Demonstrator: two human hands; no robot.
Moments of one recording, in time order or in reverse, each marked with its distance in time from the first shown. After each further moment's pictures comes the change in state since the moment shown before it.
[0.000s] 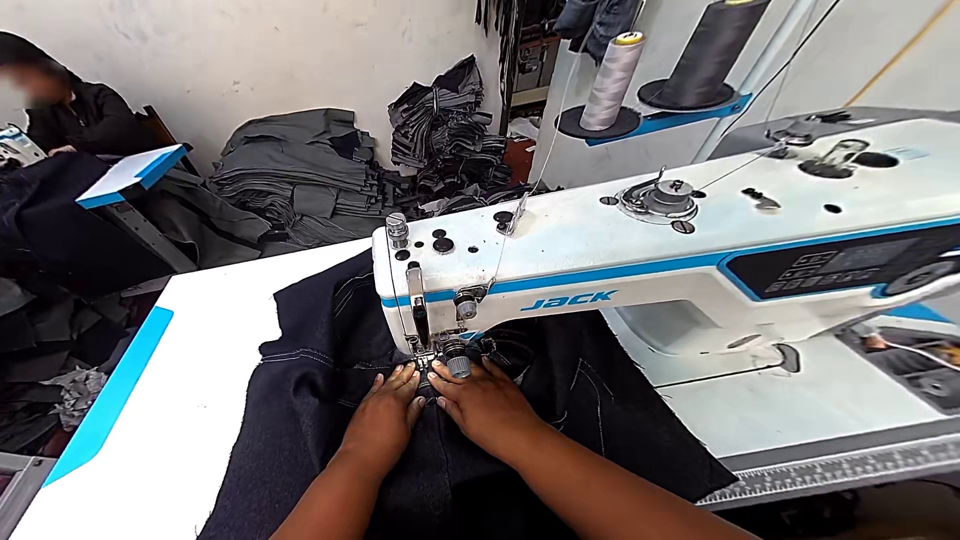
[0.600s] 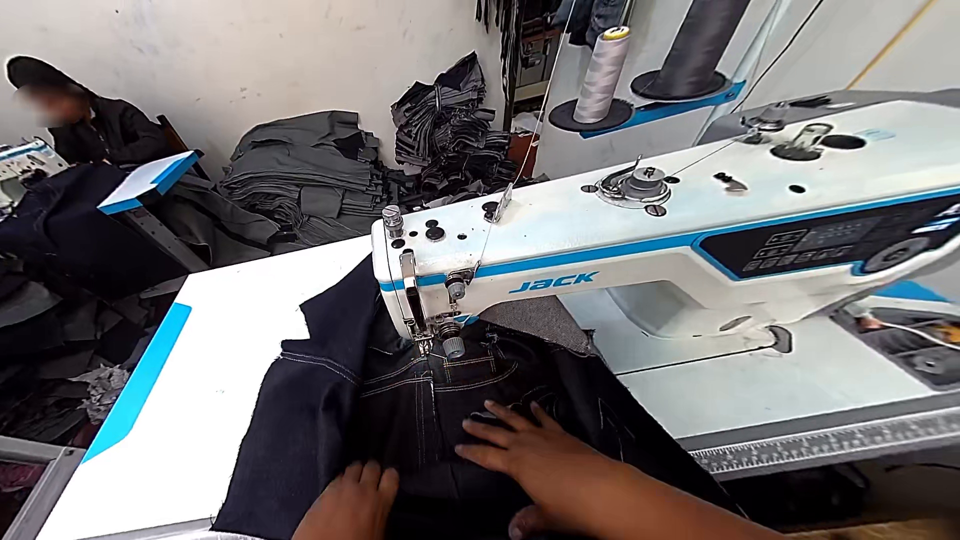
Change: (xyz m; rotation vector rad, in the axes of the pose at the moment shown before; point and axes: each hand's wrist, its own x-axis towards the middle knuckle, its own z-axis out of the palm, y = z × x) left_hand -0.134 0.016 0.002 0.349 -0.059 0.113; right_hand -0.092 0.010 -0.006 0.032 -0.338 -0.232
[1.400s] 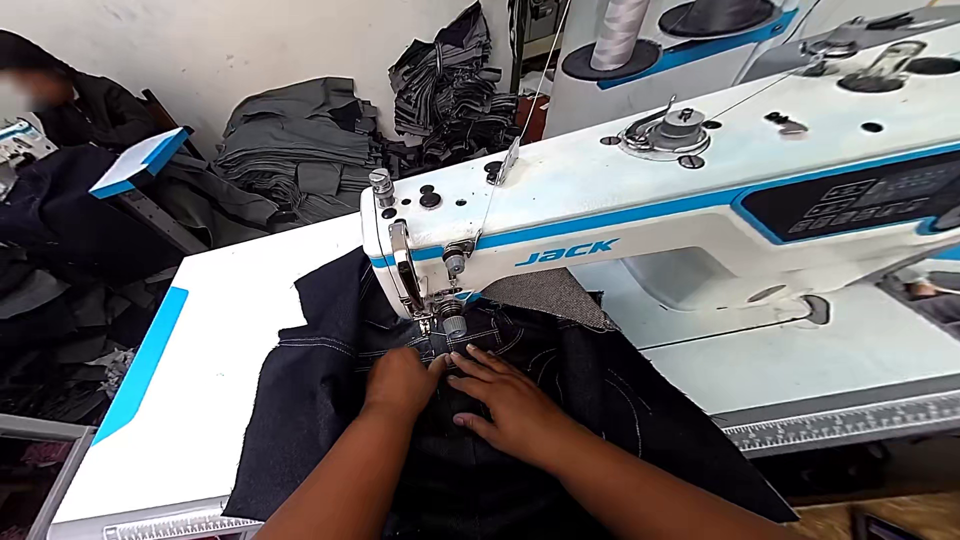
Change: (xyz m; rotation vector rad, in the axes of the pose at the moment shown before) left_hand 0.138 0.006 -0.025 -0.346 -0.058 -0.513; right_hand 0.058 0.024 0.023 0.121 0.471 0.022
